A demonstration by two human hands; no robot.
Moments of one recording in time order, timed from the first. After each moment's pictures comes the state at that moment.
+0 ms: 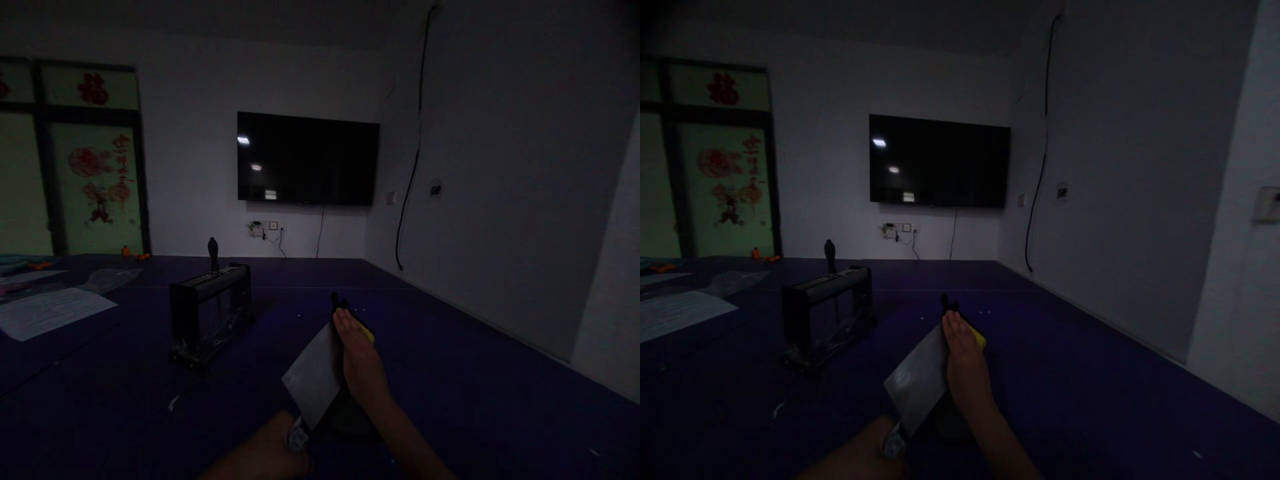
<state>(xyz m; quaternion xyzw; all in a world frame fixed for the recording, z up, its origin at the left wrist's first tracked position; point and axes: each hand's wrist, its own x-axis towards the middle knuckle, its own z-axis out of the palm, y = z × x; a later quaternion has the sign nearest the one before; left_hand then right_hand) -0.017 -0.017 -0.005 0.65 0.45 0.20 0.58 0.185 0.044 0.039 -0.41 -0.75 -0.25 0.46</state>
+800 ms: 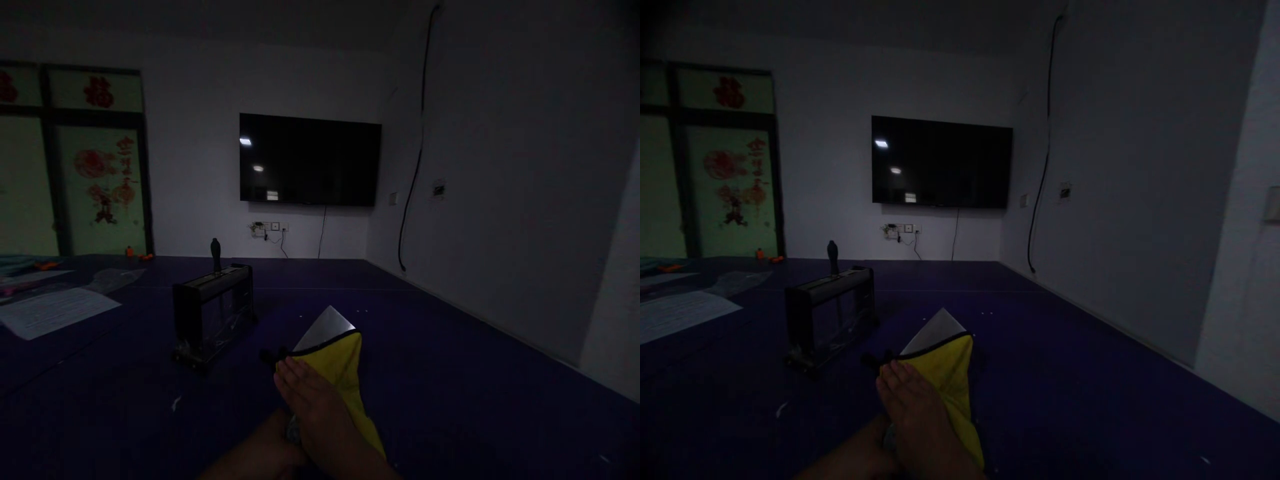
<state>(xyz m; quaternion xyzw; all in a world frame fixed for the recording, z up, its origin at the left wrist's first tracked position) -0.001 -0.014 0.005 0.61 0.44 0.29 0.58 0.125 -0.005 0.023 -0.27 -0.90 -0.22 0.27</state>
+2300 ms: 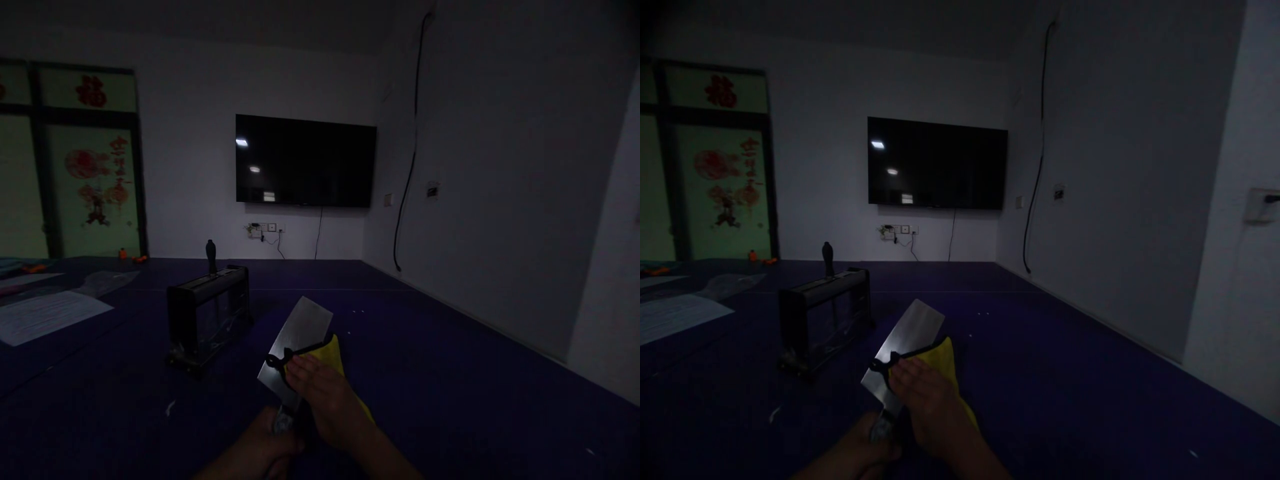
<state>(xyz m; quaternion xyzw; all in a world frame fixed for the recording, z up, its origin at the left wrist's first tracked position) -0.016 -0.009 -0.006 0.59 0.38 0.31 0.65 0.151 0.007 0.031 -0.20 -0.90 -0.19 0.33</state>
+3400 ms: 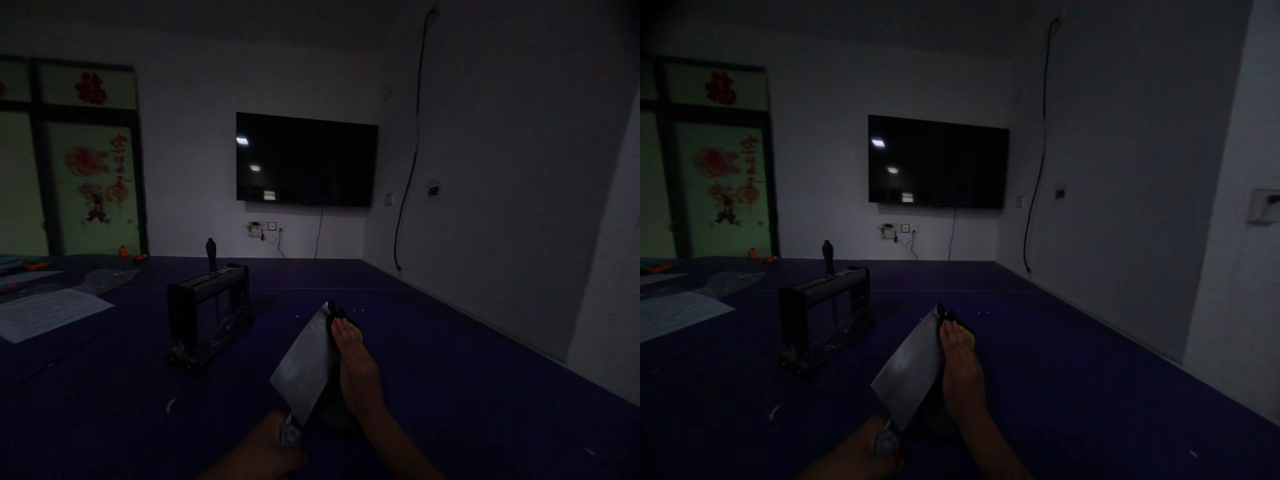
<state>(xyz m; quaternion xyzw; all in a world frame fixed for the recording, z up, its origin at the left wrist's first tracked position) -0.010 -0.028 0.001 0.63 0.48 0.30 0.53 0.182 0.039 0.025 -0.35 -0.73 -0.27 0.51</state>
